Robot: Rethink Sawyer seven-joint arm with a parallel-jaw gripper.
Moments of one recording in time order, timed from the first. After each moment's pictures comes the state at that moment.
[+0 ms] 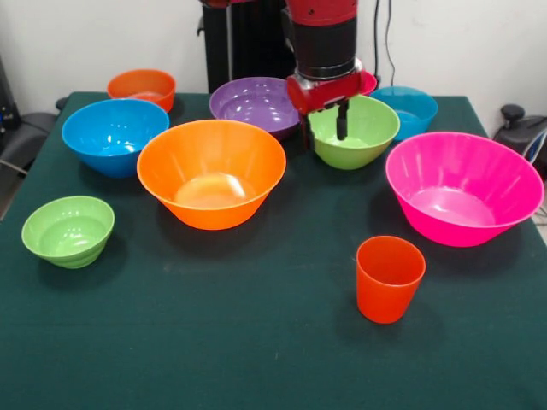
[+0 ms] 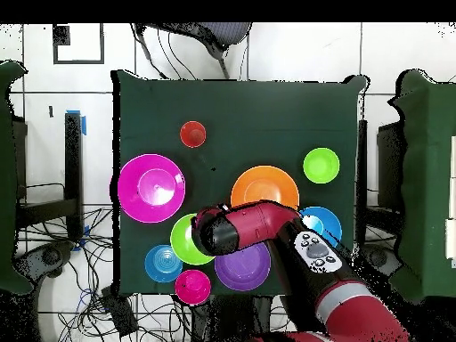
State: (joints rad) arm -0.50 -0.63 0.39 1.95 -0.56 0.33 1.54
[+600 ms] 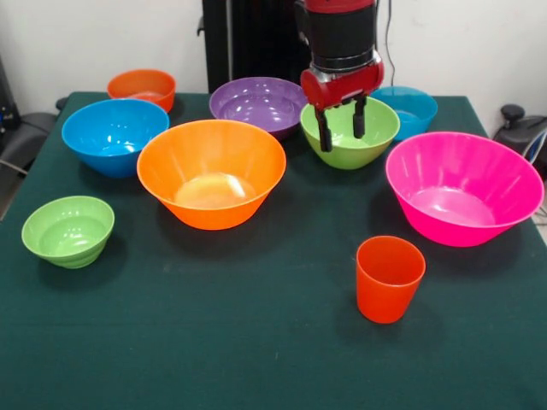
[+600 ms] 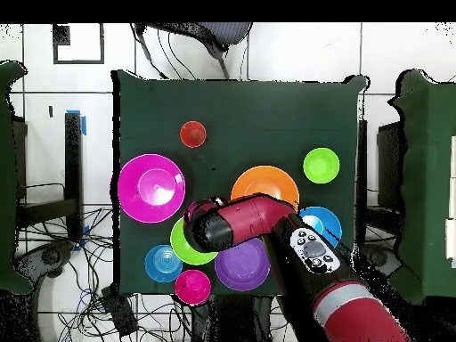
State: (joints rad) arm -0.50 -0.67 0.44 1.95 -0.55 0.34 1.54
